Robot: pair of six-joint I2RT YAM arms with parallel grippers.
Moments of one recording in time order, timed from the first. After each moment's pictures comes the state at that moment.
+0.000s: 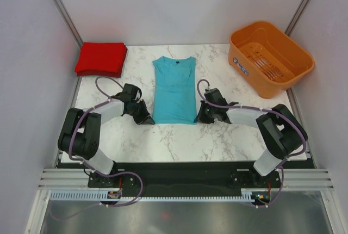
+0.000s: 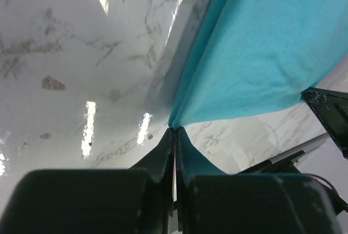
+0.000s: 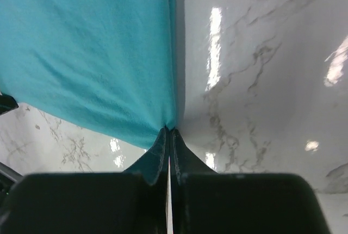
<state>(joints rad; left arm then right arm) -0.26 1.62 0.83 -0.40 0.37 -0.71 0.53 1.66 0.80 -0.07 -0.16 0.74</state>
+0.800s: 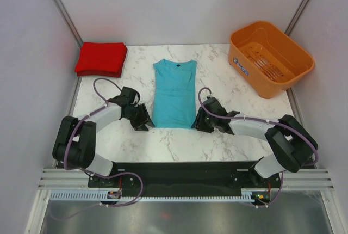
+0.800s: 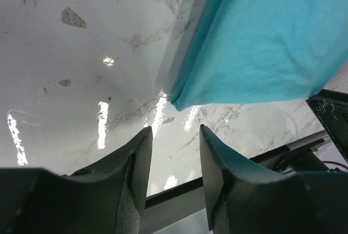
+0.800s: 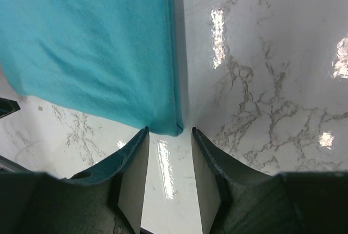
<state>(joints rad) -0.27 1.49 0.76 -0.49 0.36 -0.66 0.67 1.51 0.67 -0.08 -0.04 0.90</state>
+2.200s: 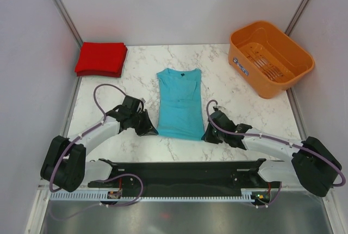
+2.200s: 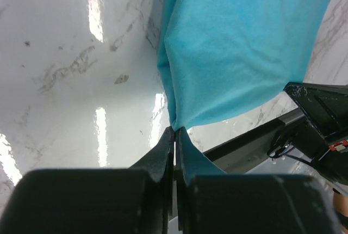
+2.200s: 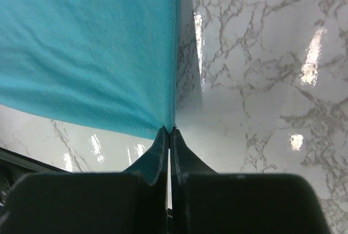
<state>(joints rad) -0.39 1.30 0.63 -0.40 0.38 -0.73 0.77 1.24 0.51 -0.20 0.07 0.91</state>
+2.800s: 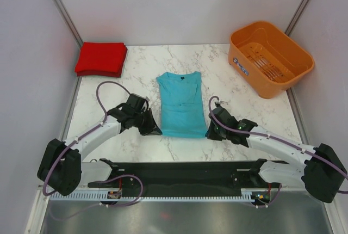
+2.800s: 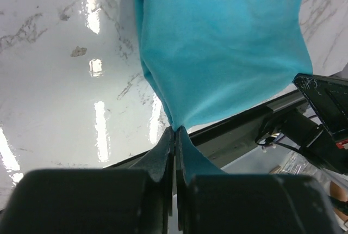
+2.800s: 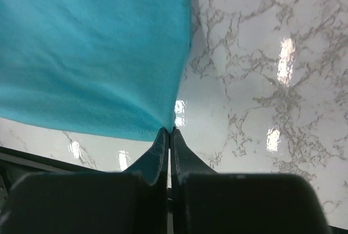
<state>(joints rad) -0.50 1.22 0.67 -0.48 0.35 -0.83 0.79 1.12 0.60 -0.44 0.14 0.88</state>
